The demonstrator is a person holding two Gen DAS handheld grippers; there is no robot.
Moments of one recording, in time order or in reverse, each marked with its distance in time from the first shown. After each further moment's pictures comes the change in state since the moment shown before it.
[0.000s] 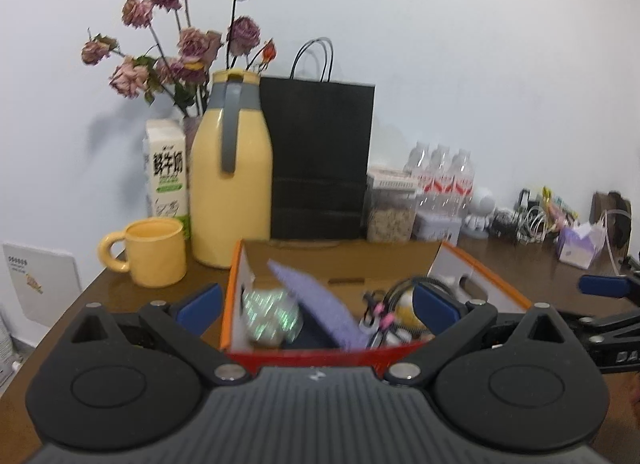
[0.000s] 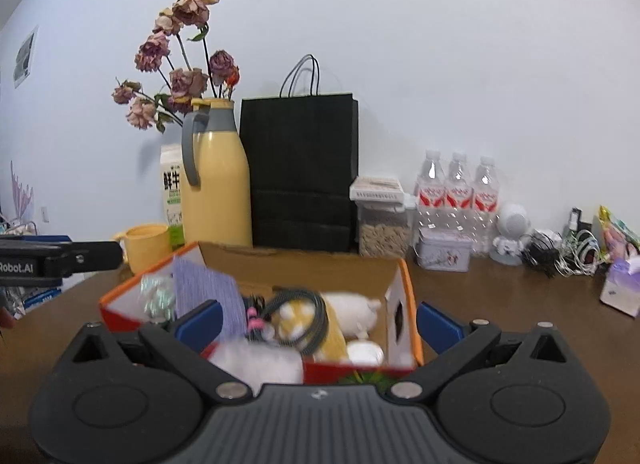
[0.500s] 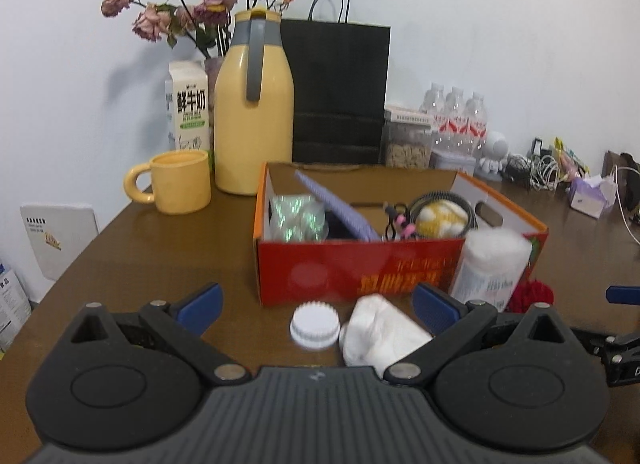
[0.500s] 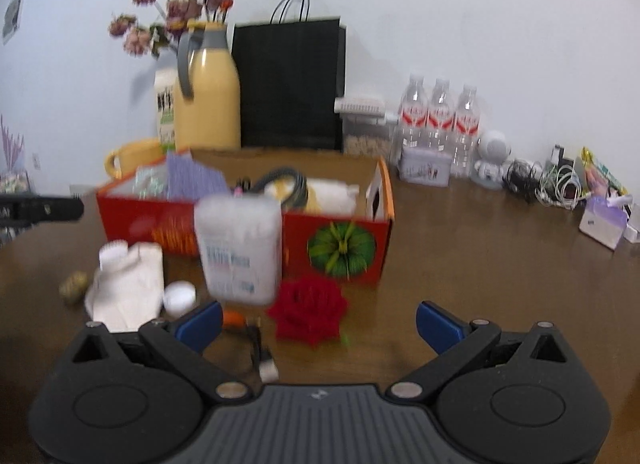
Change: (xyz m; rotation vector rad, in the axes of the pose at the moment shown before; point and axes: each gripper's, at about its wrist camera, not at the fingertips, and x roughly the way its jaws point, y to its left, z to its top) left arm -0.021 0.013 -0.047 0.003 0.139 0.036; right arm -0.025 -0.005 -0.069 -0.029 0.205 -0.030
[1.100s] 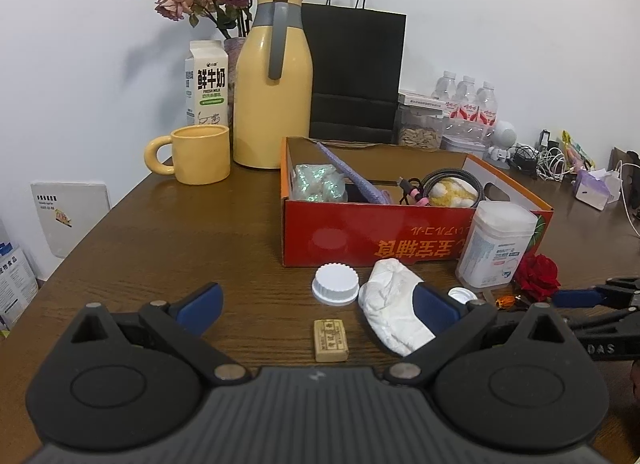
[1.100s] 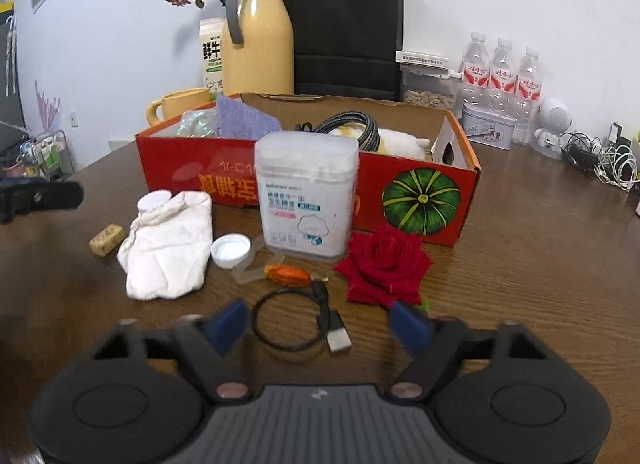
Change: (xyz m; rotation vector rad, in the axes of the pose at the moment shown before) left arm -0.018 0.014 -0.018 -0.032 0.038 0.022; right arm 0.033 0.024 0.002 -0.023 0.106 0.135
